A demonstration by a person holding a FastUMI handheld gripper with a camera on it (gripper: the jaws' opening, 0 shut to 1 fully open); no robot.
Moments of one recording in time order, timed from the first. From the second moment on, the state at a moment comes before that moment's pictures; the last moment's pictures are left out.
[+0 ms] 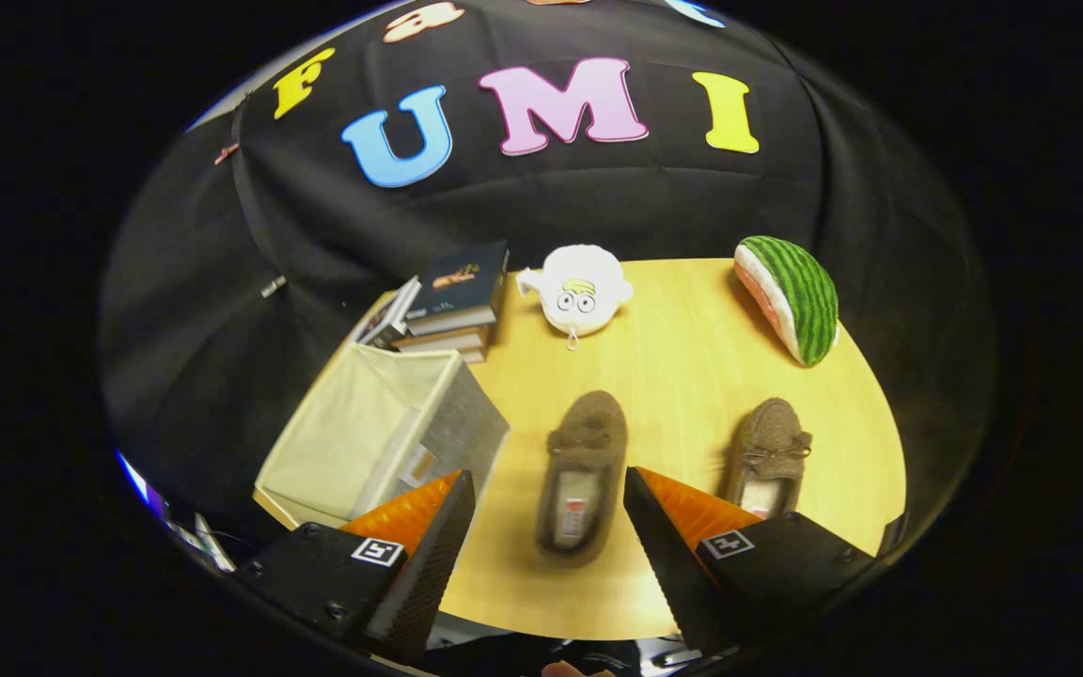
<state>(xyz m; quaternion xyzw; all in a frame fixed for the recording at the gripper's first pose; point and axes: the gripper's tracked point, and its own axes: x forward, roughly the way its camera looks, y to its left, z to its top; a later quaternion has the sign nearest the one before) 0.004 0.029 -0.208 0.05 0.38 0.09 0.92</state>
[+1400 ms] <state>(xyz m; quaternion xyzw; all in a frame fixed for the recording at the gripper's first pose) 0.080 0.014 -0.363 0.09 0.52 0.04 0.85</state>
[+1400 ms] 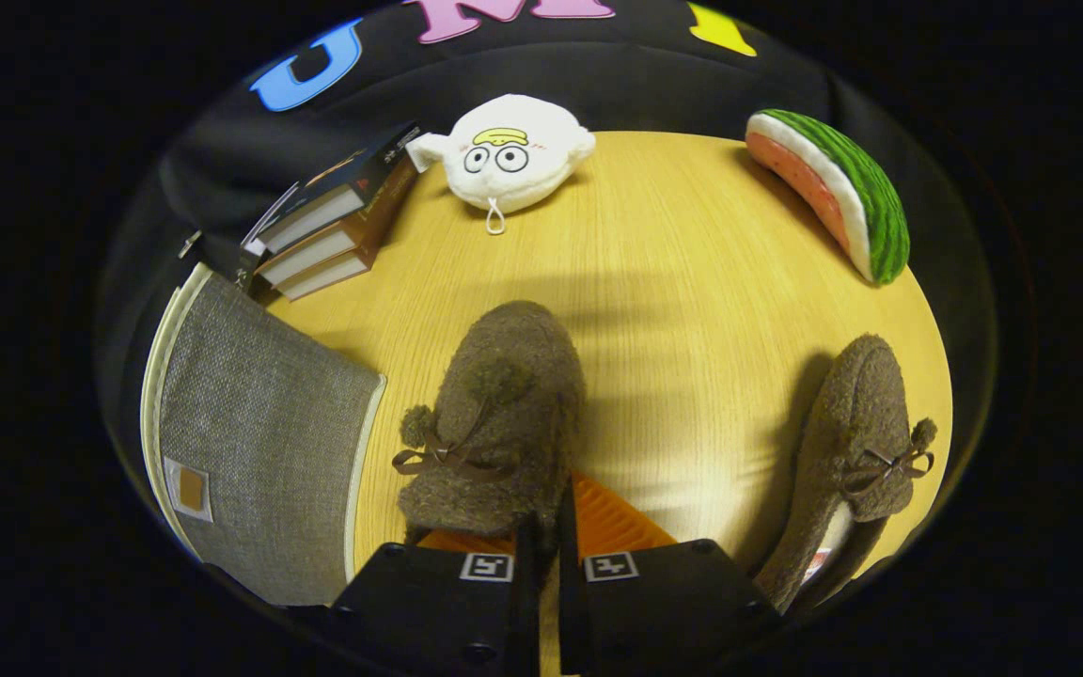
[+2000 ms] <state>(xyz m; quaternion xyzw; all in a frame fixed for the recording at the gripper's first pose) 0.061 0.022 -0.284 0.14 0.48 0.01 0.87</state>
